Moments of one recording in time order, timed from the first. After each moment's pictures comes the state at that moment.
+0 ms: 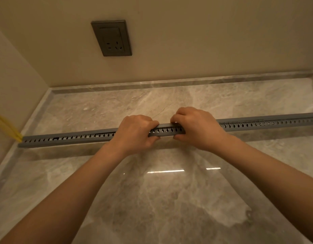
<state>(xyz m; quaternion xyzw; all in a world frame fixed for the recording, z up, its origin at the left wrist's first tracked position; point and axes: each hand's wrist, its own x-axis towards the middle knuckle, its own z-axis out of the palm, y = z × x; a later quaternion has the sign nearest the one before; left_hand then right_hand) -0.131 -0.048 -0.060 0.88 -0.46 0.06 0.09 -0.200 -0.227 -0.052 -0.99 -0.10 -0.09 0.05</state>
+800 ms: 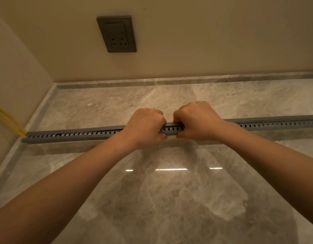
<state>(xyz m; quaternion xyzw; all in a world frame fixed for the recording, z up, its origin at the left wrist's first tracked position) -0.134 -0.068 -0.047 0.88 -0.47 0.02 0.01 -0.181 -0.229 -0.043 -0.99 -0.14 -0.02 0.01</state>
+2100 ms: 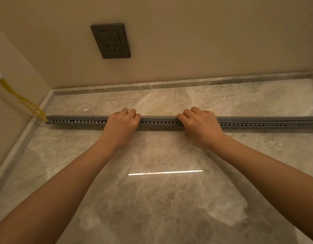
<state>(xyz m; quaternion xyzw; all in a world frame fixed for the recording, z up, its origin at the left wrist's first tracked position) -0.109 -0.032 -0.069 0.88 -0.41 0.18 -0.13 -0.195 -0.252 -0.083 -0.99 -0.07 -0.09 -0.08</state>
